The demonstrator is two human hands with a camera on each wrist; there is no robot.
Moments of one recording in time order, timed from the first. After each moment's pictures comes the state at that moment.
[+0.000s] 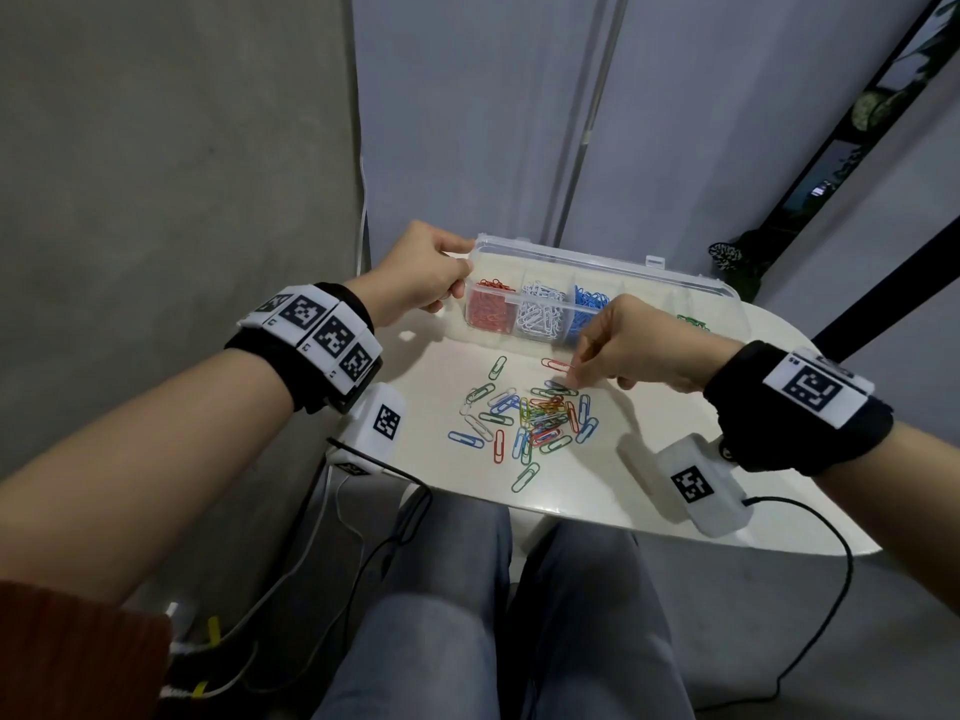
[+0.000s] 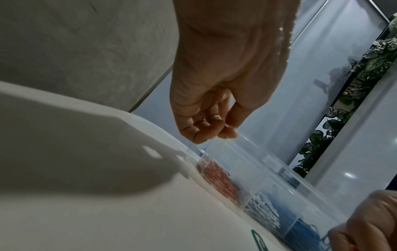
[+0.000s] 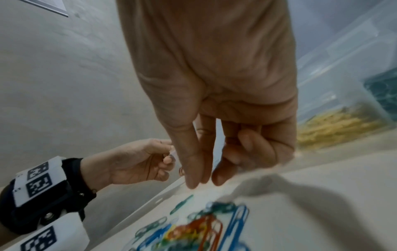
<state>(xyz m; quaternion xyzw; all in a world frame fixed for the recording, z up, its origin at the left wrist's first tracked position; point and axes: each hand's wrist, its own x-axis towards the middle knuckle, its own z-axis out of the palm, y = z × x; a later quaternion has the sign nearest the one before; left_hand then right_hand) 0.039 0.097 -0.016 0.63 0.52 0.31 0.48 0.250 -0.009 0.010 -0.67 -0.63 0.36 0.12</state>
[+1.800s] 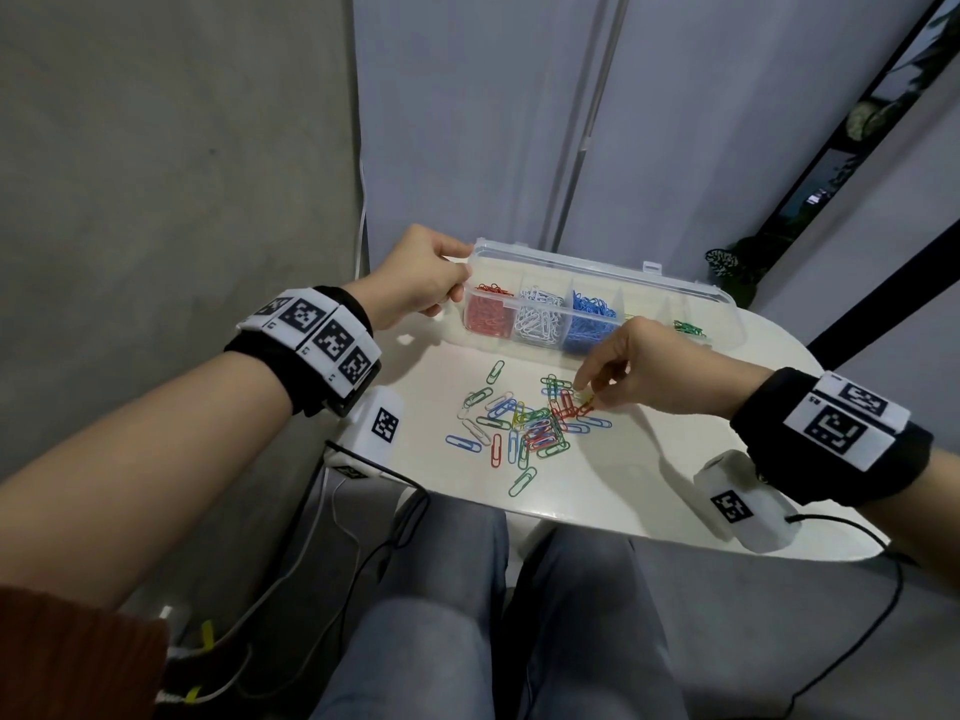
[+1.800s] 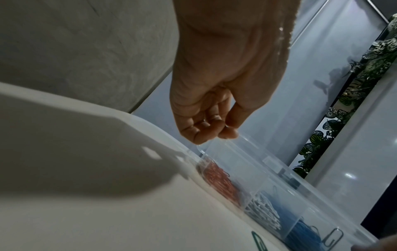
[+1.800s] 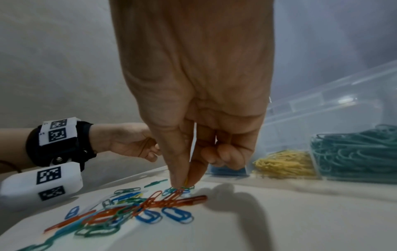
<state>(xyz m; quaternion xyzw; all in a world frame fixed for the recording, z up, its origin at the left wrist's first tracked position) 0.040 0.099 -0.017 0.63 0.52 0.32 0.48 0.265 -0.025 0.008 -0.62 -0.74 0.24 0.06</state>
